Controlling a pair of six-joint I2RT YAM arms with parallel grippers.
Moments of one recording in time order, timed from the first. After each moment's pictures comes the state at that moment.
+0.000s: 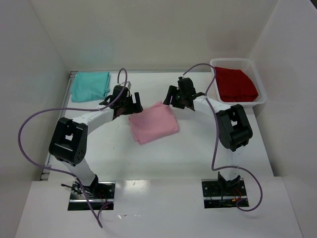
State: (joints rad) left arm -0.33 1.70 1.09 -0.13 0.03 -0.46; right arm 0.41 1.91 1.30 -0.12 -0.13 0.59
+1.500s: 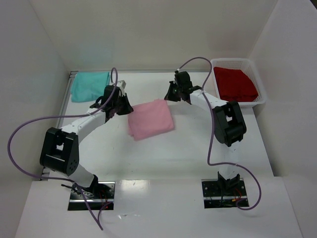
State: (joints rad) left arm -0.28 1.56 1.03 -0.17 0.14 -0.43; right arm 0.41 2.03 1.49 -0.18 -0.15 0.56
